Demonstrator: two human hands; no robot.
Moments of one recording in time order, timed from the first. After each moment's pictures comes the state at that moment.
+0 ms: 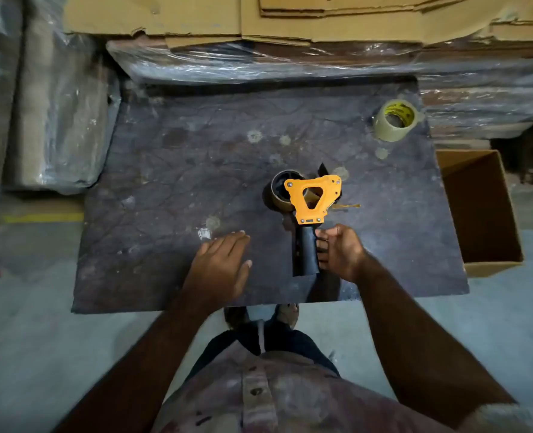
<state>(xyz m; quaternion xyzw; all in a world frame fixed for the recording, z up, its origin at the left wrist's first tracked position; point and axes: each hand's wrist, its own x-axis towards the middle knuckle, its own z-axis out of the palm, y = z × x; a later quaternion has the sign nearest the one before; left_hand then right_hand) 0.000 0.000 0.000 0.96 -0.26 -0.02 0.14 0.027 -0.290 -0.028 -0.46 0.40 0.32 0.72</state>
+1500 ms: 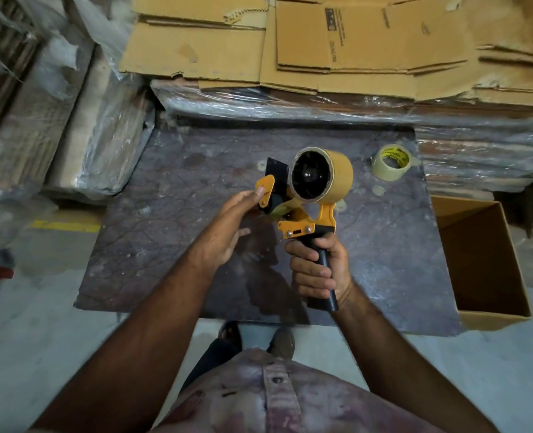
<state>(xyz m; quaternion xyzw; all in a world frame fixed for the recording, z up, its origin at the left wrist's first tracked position) 0.069 -0.060 0.085 0.64 0.10 -0.22 0.73 0.008 -0.250 0.064 -0.05 -0.02 0.49 0.87</state>
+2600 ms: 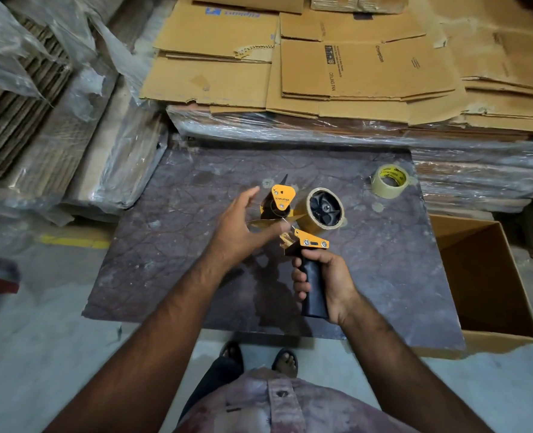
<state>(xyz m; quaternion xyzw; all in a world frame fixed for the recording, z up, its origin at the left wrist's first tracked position) 0.052 -0.058 0.113 0.87 -0.01 -0.06 0.49 -0.007 -0.253 0.082 -0.38 0.23 0.36 0.82</state>
